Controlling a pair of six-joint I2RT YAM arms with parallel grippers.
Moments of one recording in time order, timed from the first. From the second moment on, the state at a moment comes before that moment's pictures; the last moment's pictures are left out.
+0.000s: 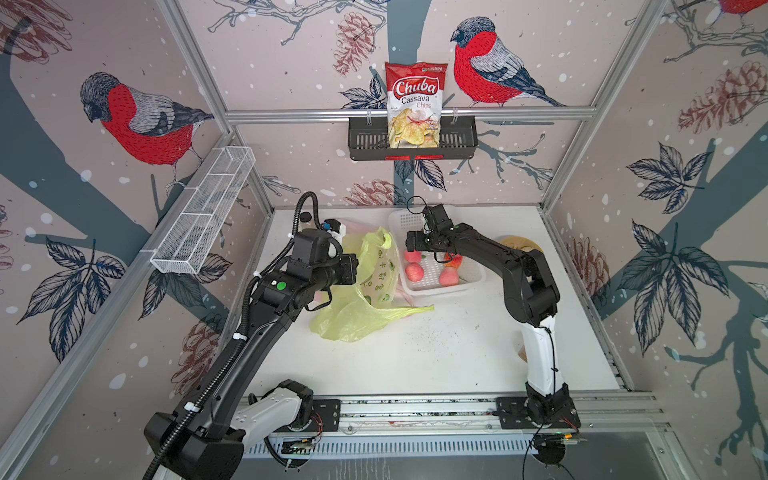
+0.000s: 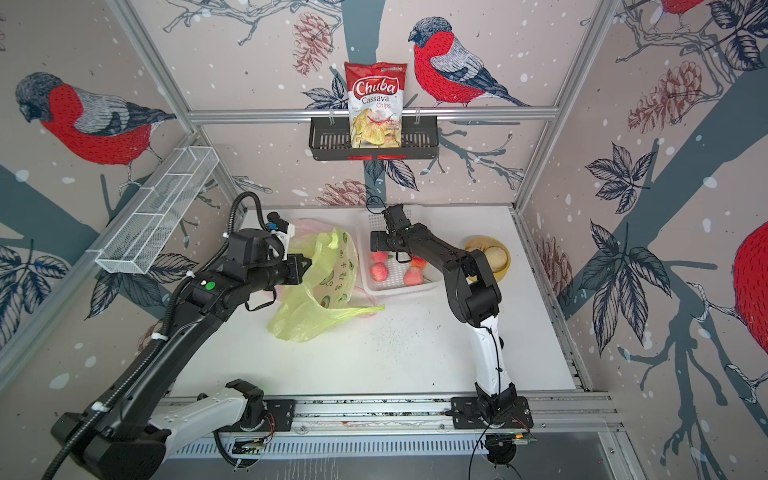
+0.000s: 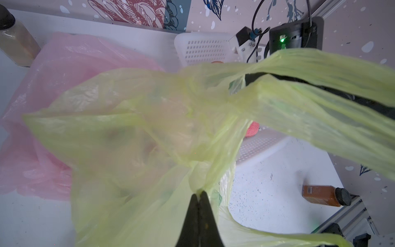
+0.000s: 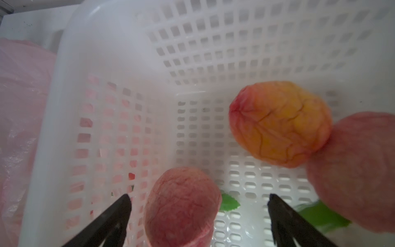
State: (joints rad) left arm -0.38 1.07 1.15 -0.73 0.17 -0.37; right arm 0.58 2.19 1.73 -0.43 -0.05 0.37
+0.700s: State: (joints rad) left arm -0.27 1.05 1.05 -0.64 0.32 -0.40; right arm 0.54 2.18 1.64 -0.35 -0.14 0.40
